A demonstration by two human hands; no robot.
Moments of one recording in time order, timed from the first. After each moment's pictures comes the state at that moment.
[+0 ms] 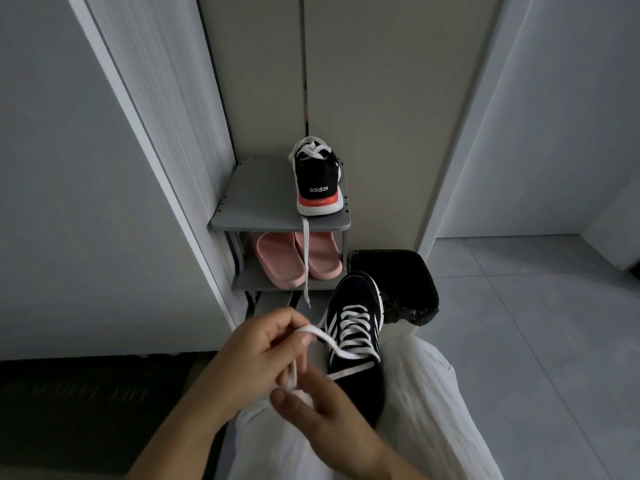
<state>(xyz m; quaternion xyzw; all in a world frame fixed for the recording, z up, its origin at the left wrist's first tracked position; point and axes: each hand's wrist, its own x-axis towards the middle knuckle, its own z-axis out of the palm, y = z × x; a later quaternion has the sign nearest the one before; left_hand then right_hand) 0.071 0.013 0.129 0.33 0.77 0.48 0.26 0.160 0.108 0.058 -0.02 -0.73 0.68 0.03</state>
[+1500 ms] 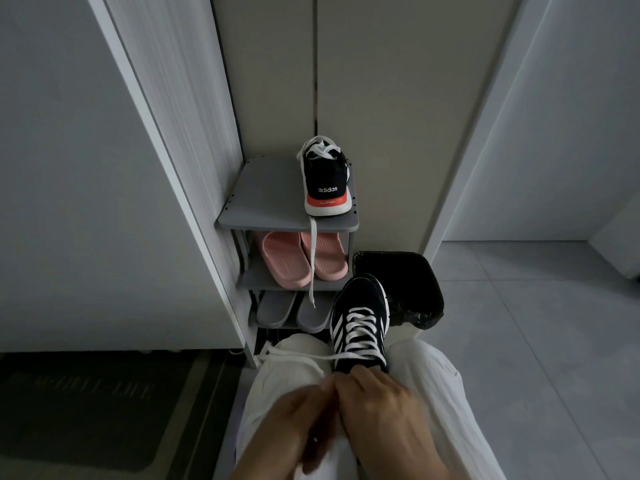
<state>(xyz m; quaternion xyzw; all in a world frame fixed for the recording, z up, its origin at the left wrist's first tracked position) 0.121 0.021 0.078 0.08 0.70 0.56 0.44 0.174 0.137 0.050 -0.06 -0.95 0.05 0.31</state>
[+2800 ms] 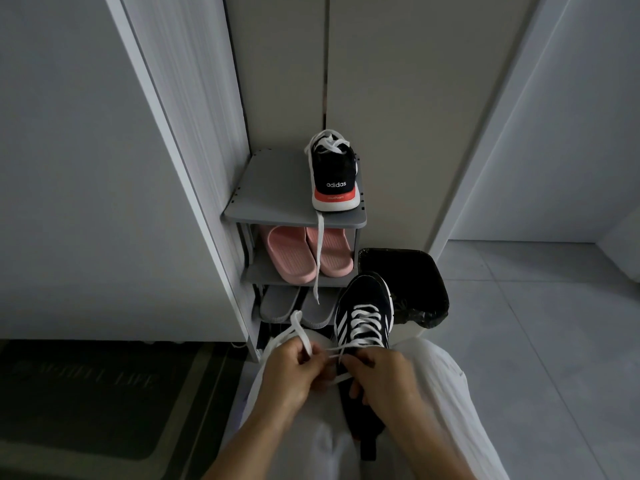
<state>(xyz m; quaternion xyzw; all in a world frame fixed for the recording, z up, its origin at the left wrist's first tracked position) 0.077 0.044 0.034 0.05 0.74 0.62 0.27 0.149 0.160 0.035 -0.33 -0.82 0.47 0.00</state>
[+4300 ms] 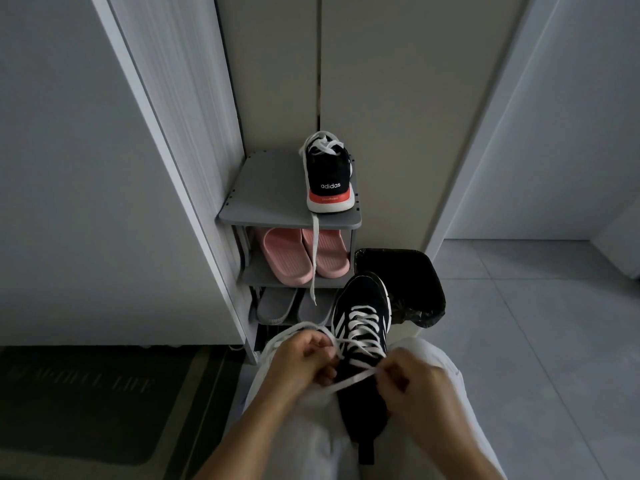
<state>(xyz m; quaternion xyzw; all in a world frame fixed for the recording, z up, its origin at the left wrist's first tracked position) 0.064 0.059 0.026 0.09 0.72 0.61 0.32 0.191 0.181 0.044 -0.25 -0.89 0.34 0.17</state>
